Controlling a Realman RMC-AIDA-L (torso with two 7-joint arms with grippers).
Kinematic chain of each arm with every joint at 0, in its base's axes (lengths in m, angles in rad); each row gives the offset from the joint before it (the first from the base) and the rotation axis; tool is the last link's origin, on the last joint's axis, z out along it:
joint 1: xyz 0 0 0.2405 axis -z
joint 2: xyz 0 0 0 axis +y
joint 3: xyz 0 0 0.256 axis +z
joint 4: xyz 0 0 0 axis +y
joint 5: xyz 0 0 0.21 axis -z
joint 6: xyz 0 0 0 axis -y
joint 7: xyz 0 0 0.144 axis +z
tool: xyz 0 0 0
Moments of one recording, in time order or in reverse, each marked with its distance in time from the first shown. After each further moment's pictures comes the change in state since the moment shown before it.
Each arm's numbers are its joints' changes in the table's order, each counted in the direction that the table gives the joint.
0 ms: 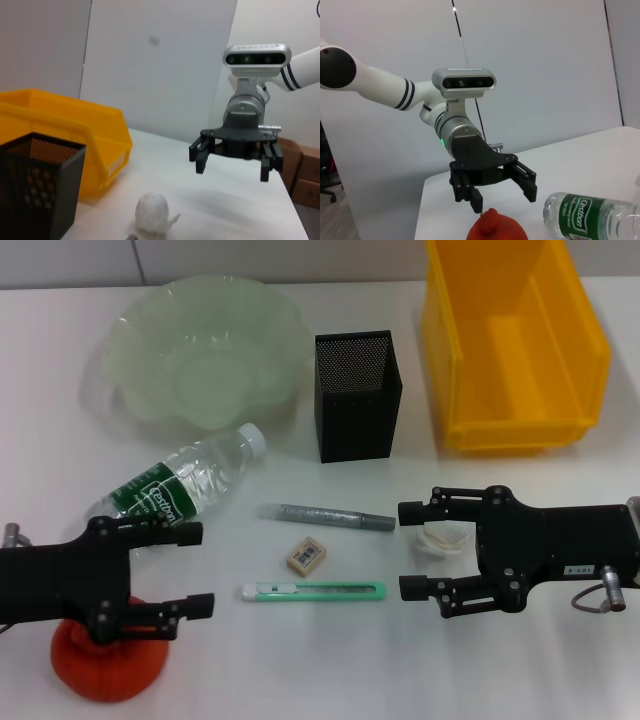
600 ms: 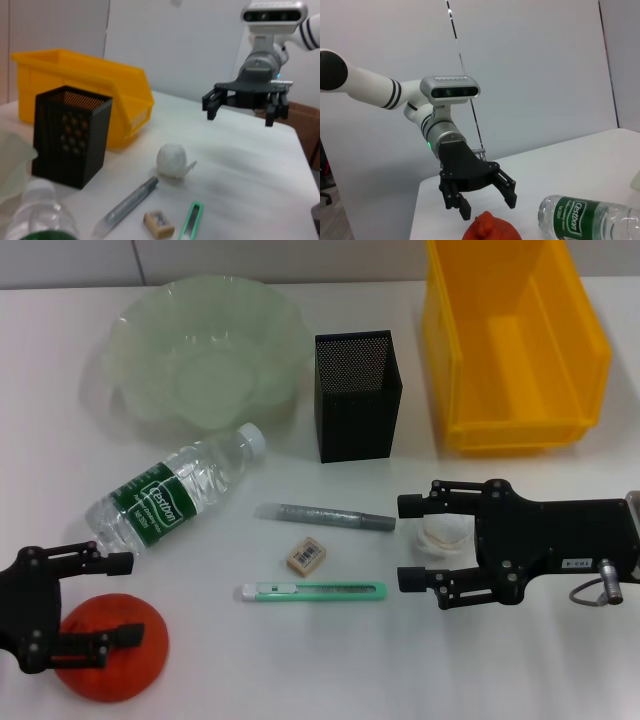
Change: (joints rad) left arm -0.061 0.062 -0.099 0.034 -0.138 -0.015 0.011; right arm -0.006 0.000 0.005 0.001 -0.006 -0.009 0.005
